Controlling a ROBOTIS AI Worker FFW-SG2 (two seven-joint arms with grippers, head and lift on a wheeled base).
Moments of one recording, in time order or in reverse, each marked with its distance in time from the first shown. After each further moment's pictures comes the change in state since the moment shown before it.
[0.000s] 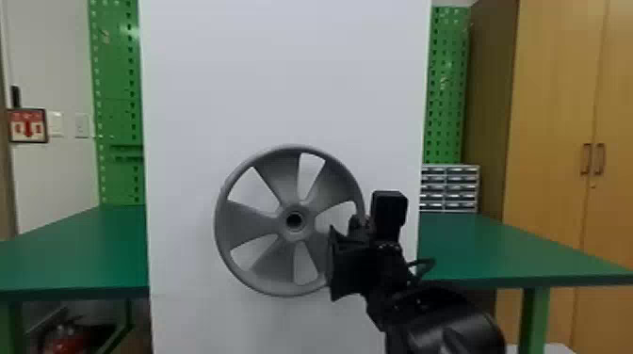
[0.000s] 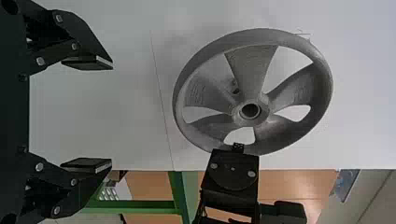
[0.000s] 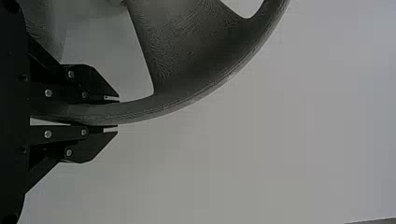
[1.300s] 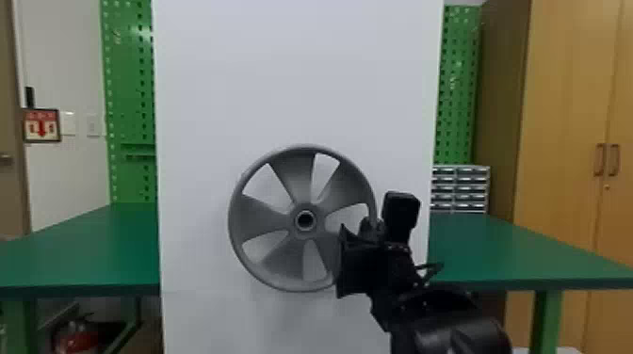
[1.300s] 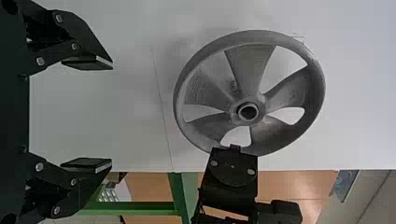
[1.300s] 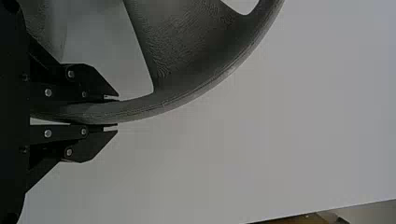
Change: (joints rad) left arm -0.020 0.002 -0.025 0.008 -0.007 0.000 0.001; right arm 0.018 0.000 -0.054 -0.016 -0.013 0.004 -0.062
